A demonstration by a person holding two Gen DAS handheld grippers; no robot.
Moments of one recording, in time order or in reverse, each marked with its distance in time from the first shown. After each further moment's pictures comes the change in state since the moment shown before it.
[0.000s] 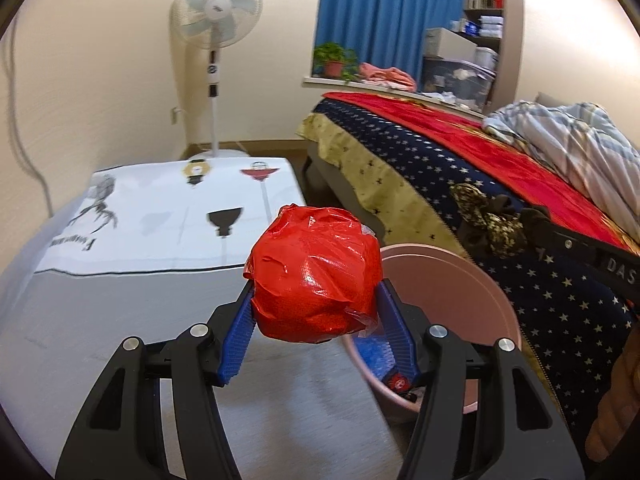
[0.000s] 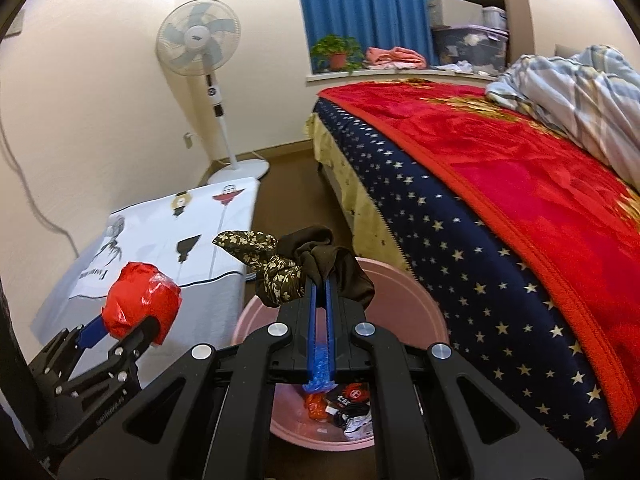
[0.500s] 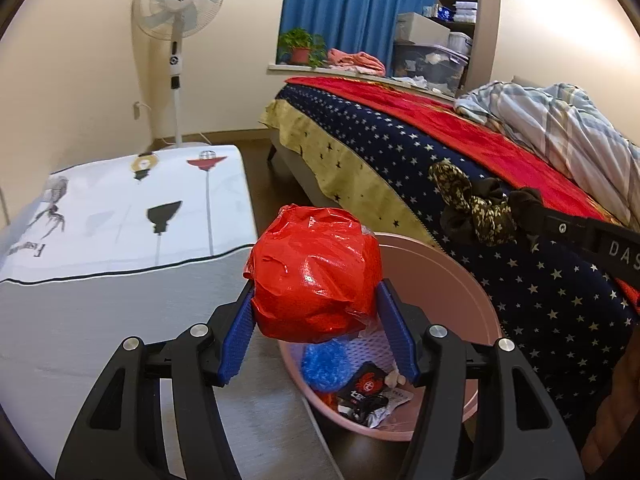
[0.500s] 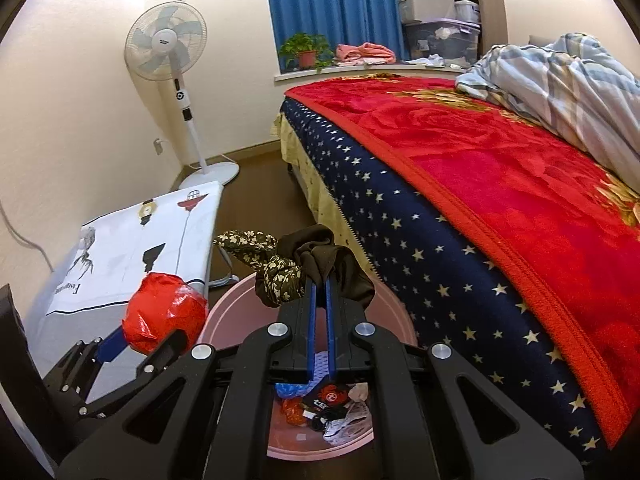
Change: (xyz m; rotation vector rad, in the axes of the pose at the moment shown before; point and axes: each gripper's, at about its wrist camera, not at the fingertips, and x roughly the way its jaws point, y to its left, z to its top) left arm 0.041 -0.039 -0.003 0.037 0.049 -0.097; right arm 0.011 -0.027 0.004 0.046 0.006 -0.088
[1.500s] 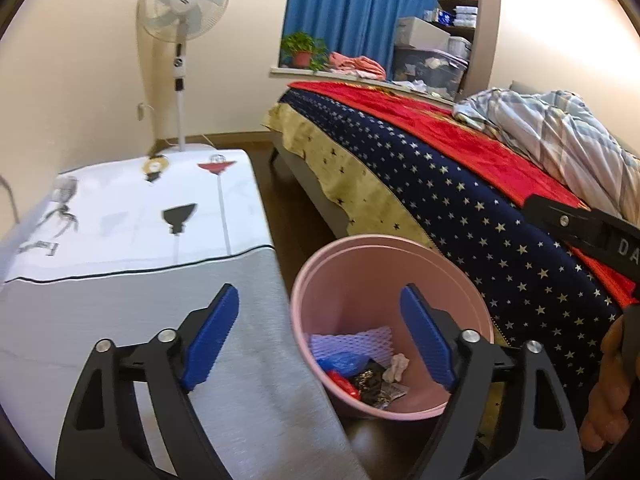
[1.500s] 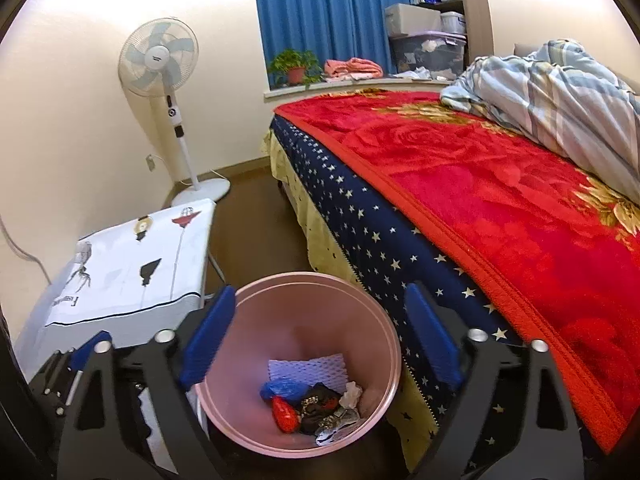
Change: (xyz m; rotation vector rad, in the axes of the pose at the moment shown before) left arm -0.035 0.016 0.004 -0.013 -0.016 0.007; right arm -0.026 -0.005 0.000 0.018 -0.065 -0.023
